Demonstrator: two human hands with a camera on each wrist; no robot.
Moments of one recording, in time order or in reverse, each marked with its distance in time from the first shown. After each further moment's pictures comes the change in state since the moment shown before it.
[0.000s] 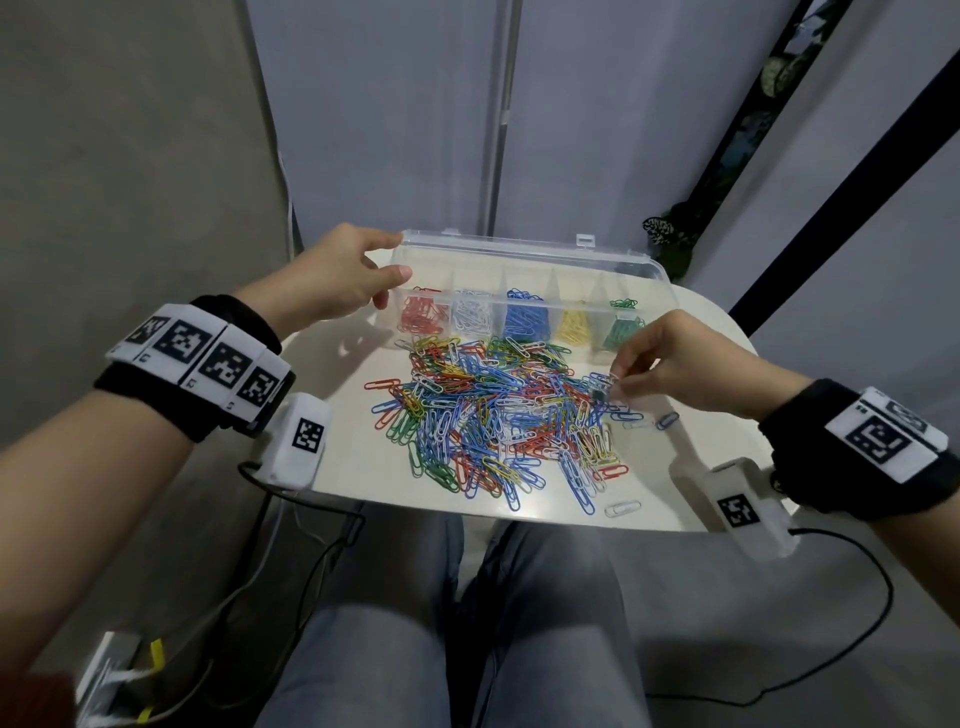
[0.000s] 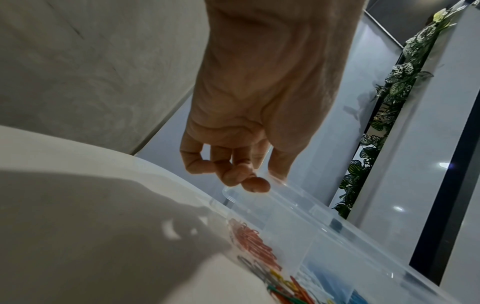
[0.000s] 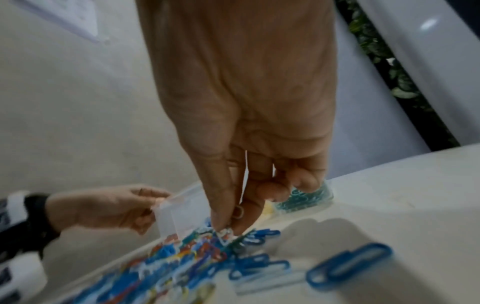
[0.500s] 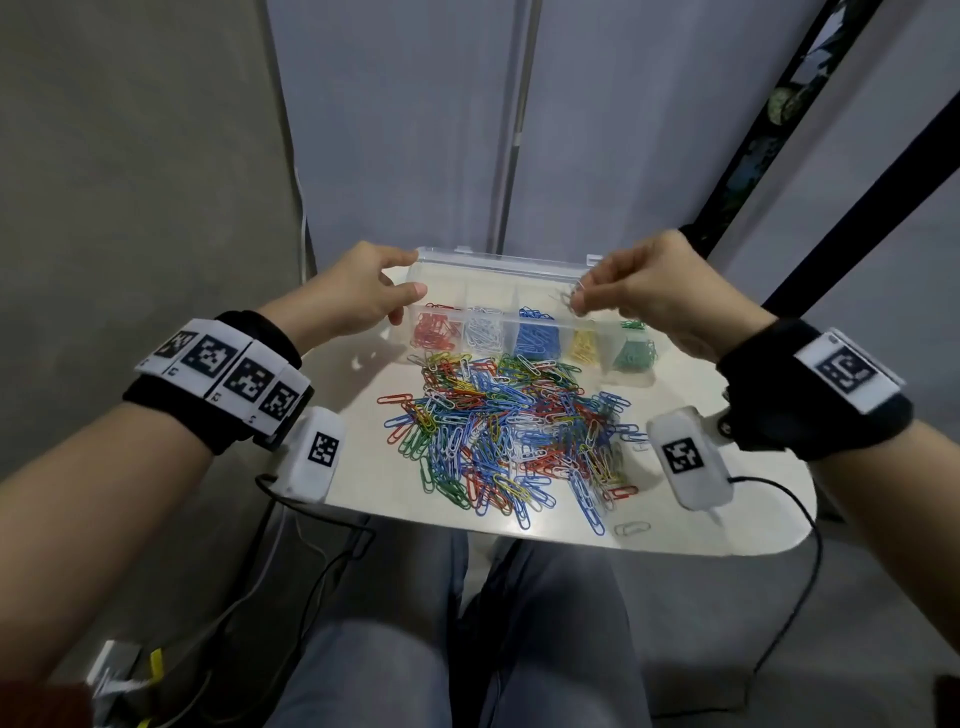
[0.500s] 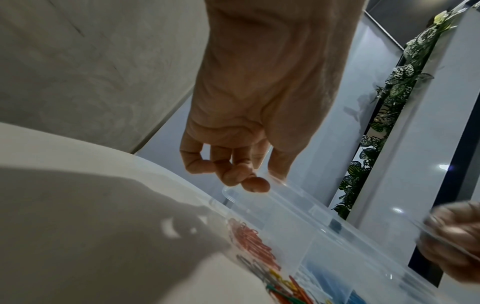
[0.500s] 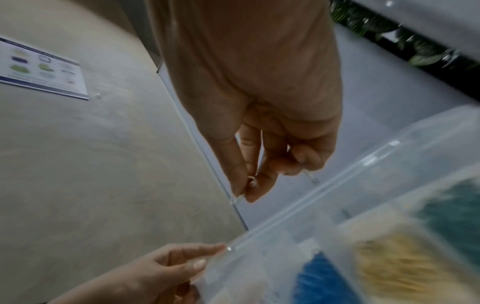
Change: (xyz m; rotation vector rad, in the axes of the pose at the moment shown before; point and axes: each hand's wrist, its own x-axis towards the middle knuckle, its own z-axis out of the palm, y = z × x) left_hand -0.004 0.003 -0.001 -0.014 -0.017 -0.003; right_hand 0.039 -0.067 -0.019 0.386 0.255 -0.029
